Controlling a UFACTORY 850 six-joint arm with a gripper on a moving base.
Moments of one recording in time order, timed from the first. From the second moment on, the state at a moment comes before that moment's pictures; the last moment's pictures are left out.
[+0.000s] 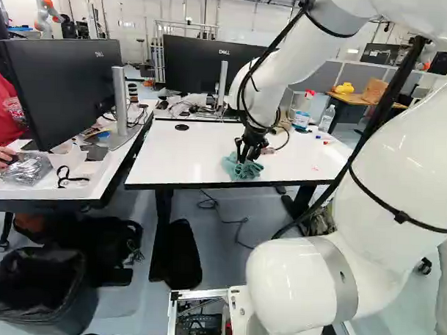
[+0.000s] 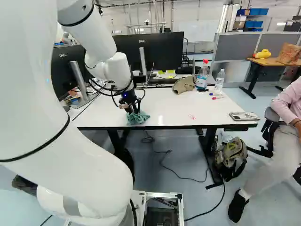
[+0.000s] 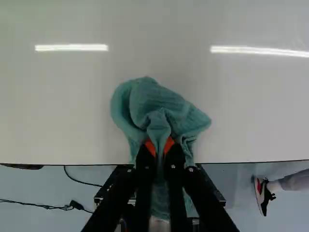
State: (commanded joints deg) arm 1.2 3.1 -41.1 0.0 -31.0 0.0
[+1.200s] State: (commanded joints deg) arm -9.4 -4.6 -49.1 0.0 -31.0 0.0
